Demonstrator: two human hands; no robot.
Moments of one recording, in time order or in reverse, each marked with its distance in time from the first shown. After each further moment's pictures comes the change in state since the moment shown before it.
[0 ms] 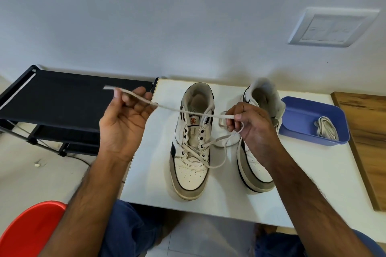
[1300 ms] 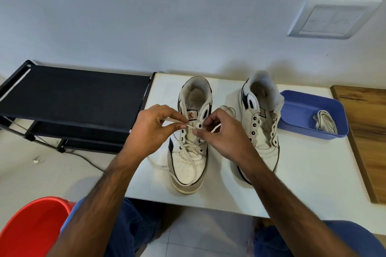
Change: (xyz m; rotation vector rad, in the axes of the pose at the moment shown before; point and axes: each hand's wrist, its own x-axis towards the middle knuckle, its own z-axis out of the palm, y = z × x) left_hand -0.001 -0.037 -0.001 1.455 -0.312 0.220; right_hand -0.014 0.020 0.041 -0.792 0.124 0.207
